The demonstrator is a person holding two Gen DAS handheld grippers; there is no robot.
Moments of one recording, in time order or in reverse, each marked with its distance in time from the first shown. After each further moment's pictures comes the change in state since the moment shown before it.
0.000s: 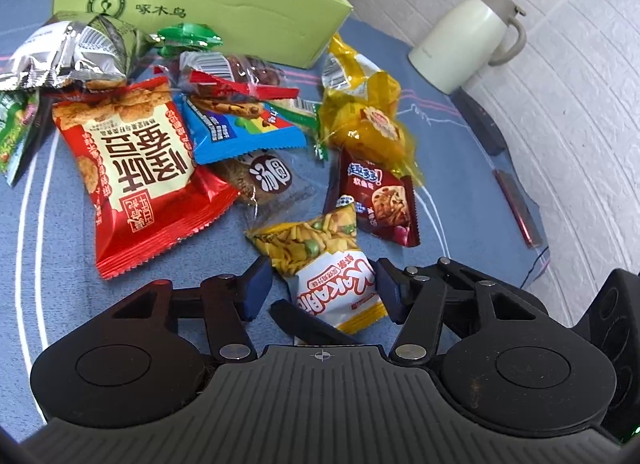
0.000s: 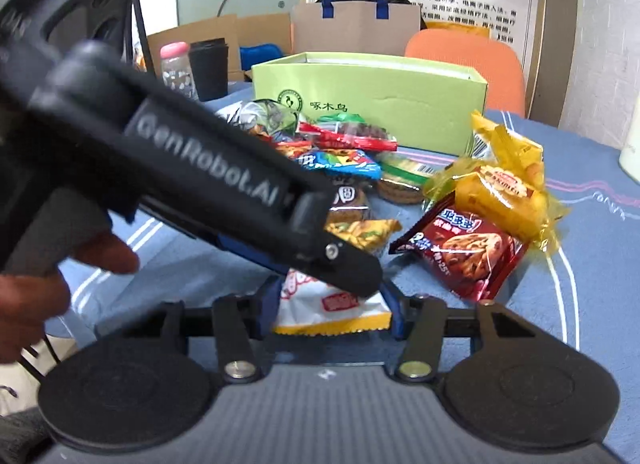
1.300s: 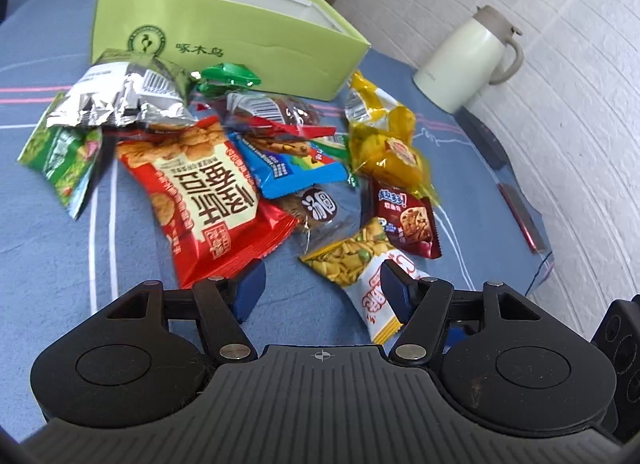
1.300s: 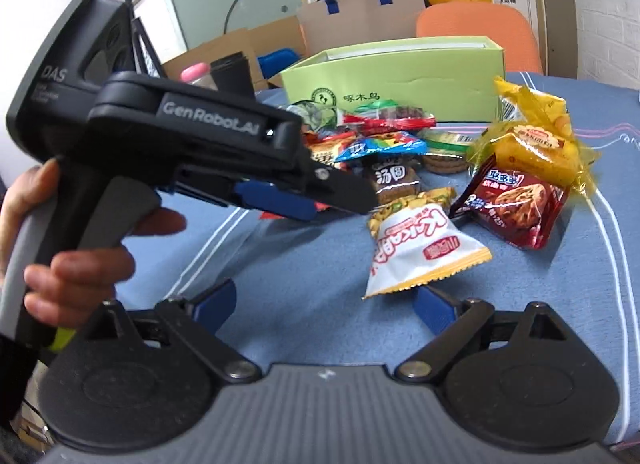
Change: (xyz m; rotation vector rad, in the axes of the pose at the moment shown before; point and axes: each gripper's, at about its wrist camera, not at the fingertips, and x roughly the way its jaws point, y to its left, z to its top) left arm -0.038 0.027 0.001 0.034 -0.059 0.009; right arm -0.031 0.020 -0.013 0.141 0.005 0.082
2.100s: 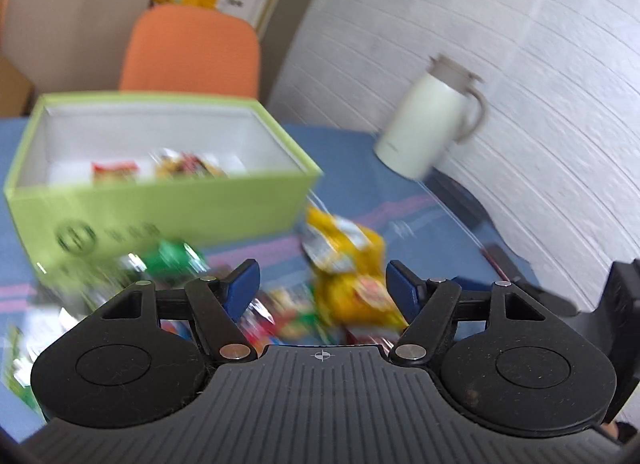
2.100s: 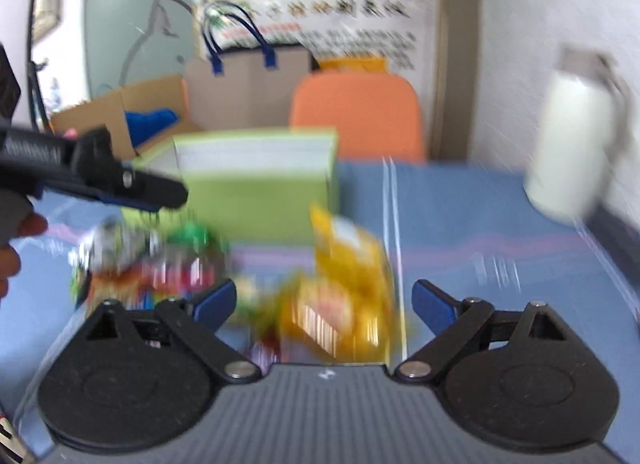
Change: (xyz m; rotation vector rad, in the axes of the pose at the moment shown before) left arm 0.024 -0.034 0.095 0.196 -0.124 -0.076; right arm 0.001 -0.095 0.066 0.056 -0.093 -0.293
